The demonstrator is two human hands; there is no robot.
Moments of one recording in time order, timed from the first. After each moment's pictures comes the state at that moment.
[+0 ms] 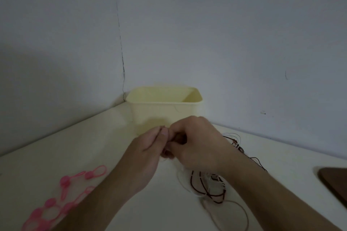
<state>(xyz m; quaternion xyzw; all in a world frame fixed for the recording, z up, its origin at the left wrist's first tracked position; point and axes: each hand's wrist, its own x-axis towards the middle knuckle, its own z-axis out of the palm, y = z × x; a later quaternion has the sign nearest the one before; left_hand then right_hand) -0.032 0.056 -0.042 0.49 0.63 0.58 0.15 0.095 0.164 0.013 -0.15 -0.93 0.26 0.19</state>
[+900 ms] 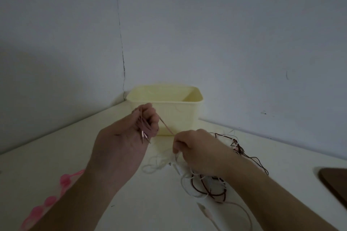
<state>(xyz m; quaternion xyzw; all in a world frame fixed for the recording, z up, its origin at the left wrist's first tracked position) -0.059 0.056 -0.025 0.29 0.24 0.83 0.41 0.088 0.194 -0.022 -0.21 -0.96 0.17 0.11</state>
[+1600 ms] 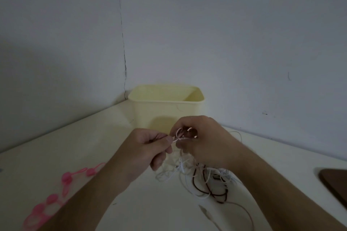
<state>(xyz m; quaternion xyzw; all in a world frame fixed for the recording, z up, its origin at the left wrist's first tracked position) -0.046 0.052 -0.037 0.45 0.62 0.59 0.25 0.096 0.193 -0.001 -0.16 -0.92 0.29 0.20</state>
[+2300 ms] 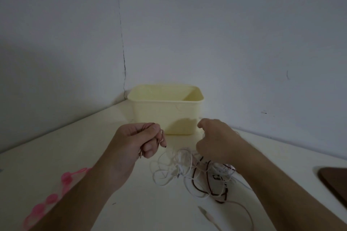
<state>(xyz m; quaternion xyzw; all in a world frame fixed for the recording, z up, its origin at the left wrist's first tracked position) -0.063 0.053 -0.043 0.44 0.50 0.70 0.27 0.103 0.198 0.005 -0.38 -0.89 0.21 0.09</state>
